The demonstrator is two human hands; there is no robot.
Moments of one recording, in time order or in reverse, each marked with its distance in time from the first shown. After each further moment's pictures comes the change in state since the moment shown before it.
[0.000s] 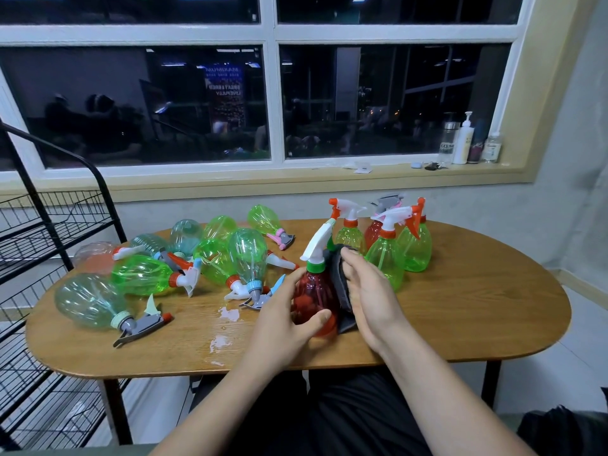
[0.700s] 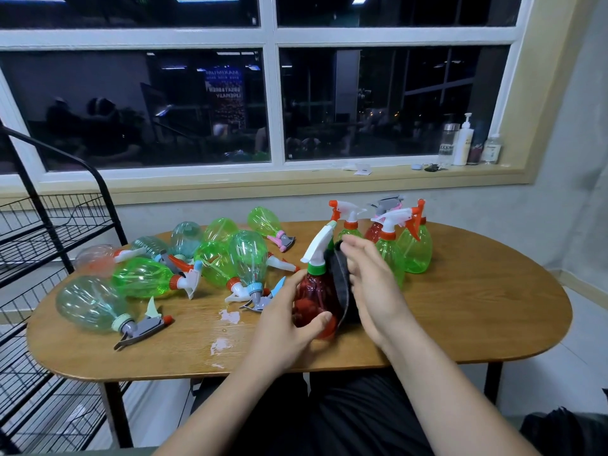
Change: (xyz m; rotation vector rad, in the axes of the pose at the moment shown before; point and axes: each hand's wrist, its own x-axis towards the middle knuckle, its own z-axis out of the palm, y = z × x) left_hand 0.000 0.001 0.001 -0.002 -0.003 -0.008; right_hand -0.010 -0.027 0.009 -0.091 0.105 -0.054
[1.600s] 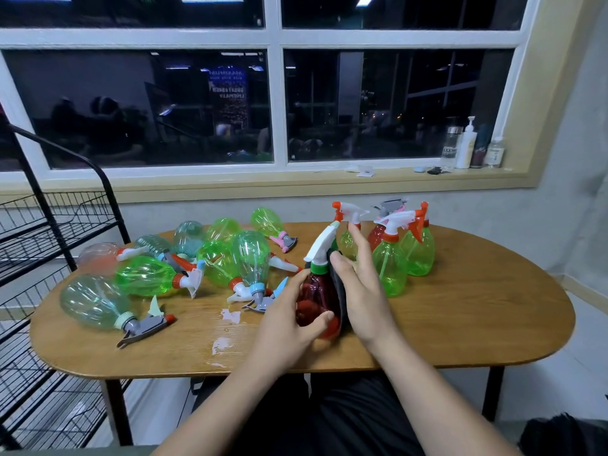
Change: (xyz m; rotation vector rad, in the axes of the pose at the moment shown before) left_hand 0.005 -0.004 0.002 0.039 0.010 0.002; right_hand -0.006 0.019 0.006 -0.265 -0.075 -0.295
